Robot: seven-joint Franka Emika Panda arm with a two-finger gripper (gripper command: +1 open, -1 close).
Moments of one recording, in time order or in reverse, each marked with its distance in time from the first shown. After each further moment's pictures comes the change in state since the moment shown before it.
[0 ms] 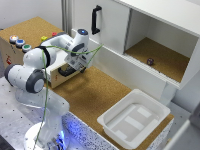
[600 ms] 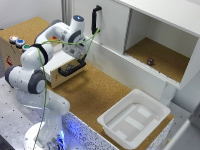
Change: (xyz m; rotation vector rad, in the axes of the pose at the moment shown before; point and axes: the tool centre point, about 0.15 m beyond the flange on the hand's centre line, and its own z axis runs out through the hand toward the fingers) arm -0.005 -0.113 -0.089 0.051 0.036 -0.420
